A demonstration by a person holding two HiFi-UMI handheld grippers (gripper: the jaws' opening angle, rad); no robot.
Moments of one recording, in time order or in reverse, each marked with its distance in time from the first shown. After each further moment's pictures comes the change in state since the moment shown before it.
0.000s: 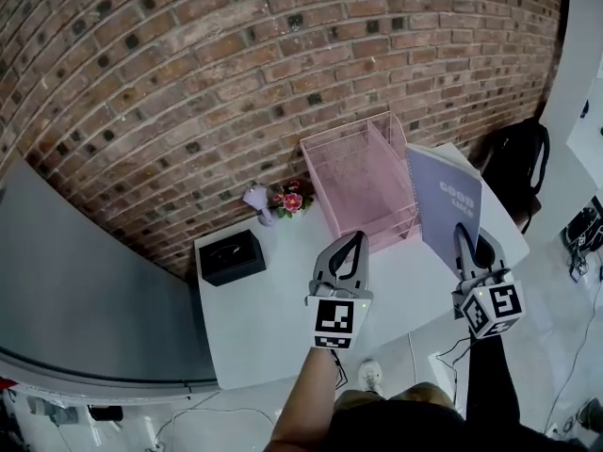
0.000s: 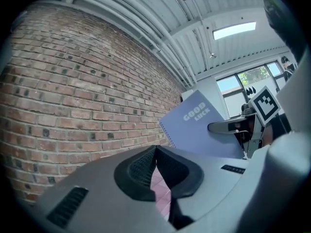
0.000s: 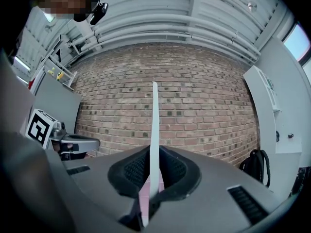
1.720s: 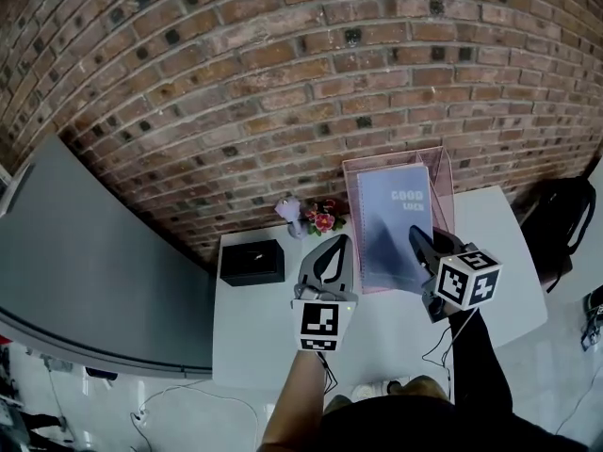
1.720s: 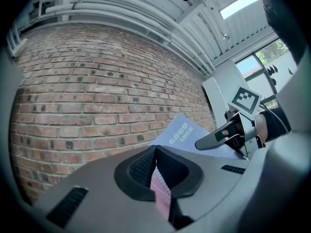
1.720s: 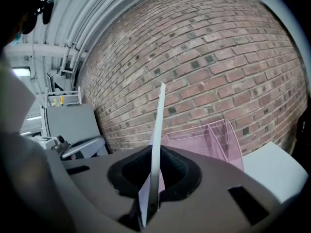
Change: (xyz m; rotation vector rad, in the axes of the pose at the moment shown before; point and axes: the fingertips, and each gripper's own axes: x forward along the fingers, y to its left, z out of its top) left arm 0.032 0.105 0.004 0.062 0.051 0.281; right arm 0.184 0.075 -0.044 0.303 0.345 0.431
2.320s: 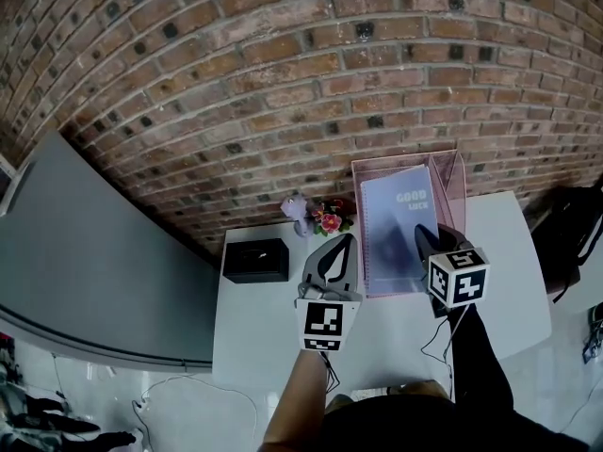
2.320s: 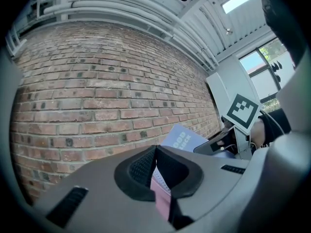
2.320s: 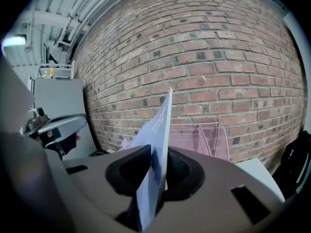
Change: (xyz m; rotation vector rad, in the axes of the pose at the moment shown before) left arm 0.025 0.009 -0.013 -0.001 0.035 0.038; right arm 0.042 -0.040 -0.015 -0.183 0.125 -0.139
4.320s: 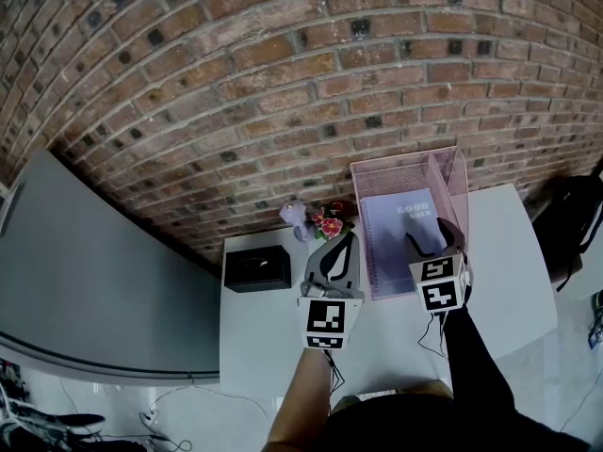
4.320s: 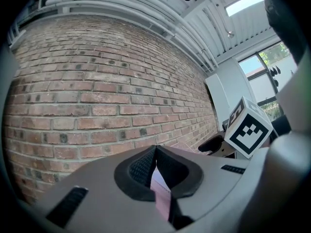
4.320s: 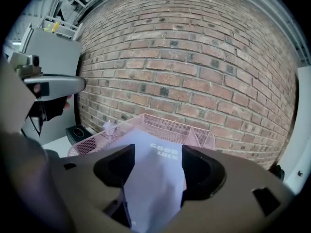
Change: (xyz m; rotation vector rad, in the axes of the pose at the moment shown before) left arm 0.018 0.013 -0.011 -0.021 0.009 -0.047; right arm 0.026 -0.002 -0.020 -0.269 0.080 -0.222
